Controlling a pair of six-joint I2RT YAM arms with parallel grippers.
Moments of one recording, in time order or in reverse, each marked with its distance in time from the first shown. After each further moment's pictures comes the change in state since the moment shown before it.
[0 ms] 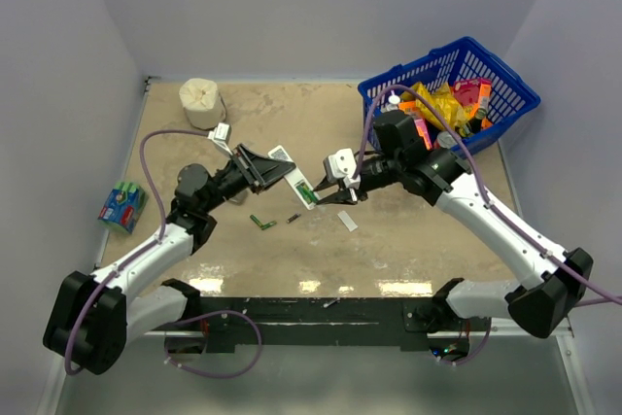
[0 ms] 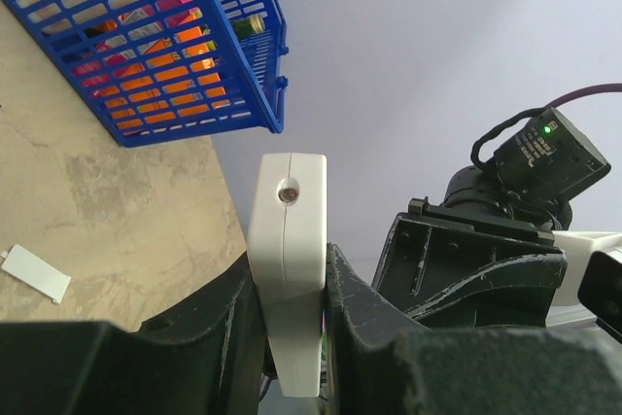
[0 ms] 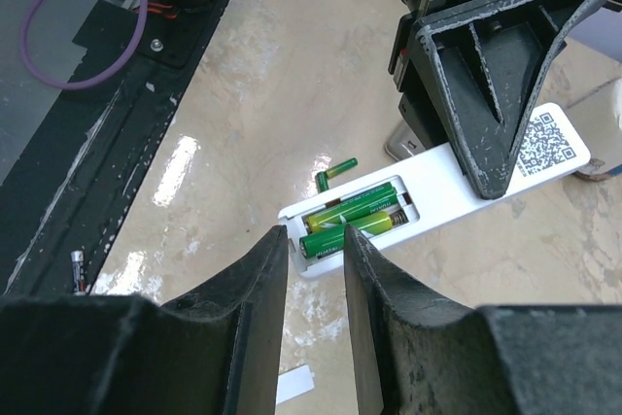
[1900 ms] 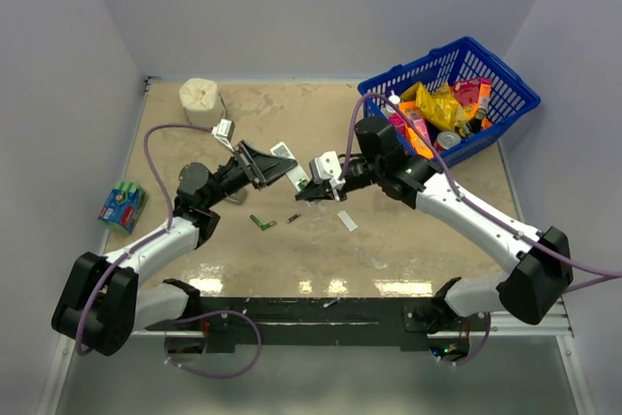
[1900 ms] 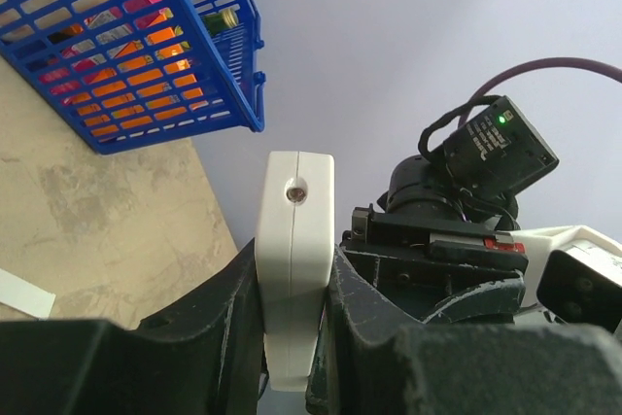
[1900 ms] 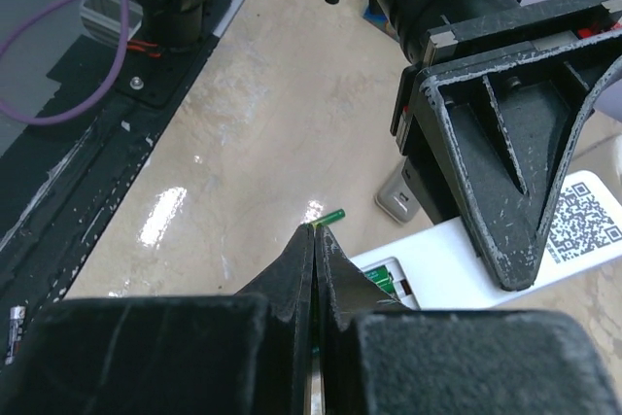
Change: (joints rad) left arm 0.015 0.105 -0.001 0.194 0.071 -0.048; right arm 0.037 0.088 -0.123 0.334 -0.035 0.083
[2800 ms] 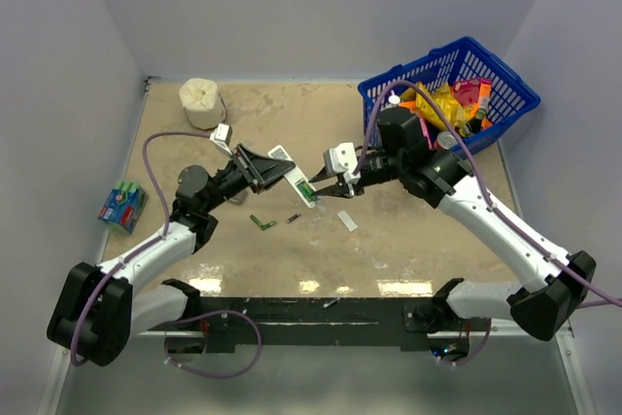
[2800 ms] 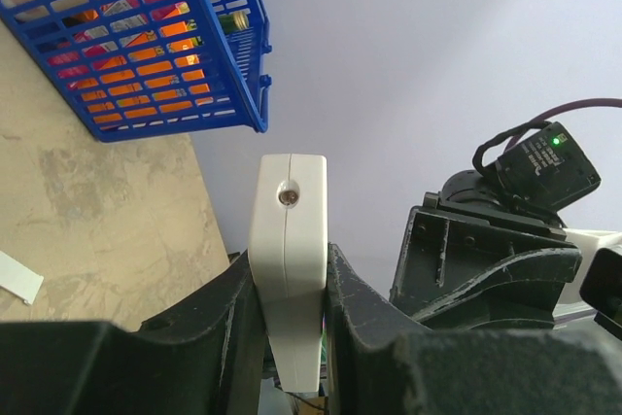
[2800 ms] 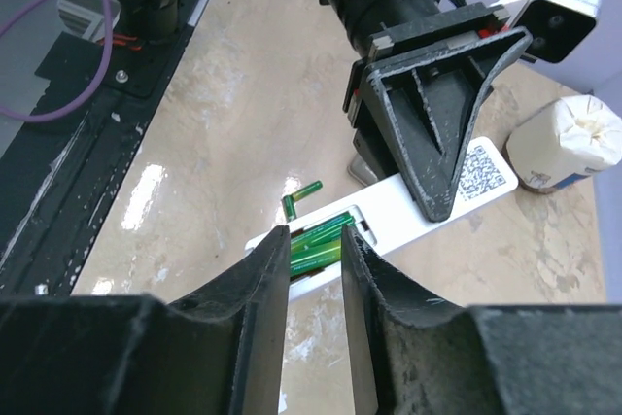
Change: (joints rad) left arm -0.002 -0.054 -0.022 -0.084 -0.046 -0.040; right arm -0.031 -0.099 0.121 -0.191 0.060 0.011
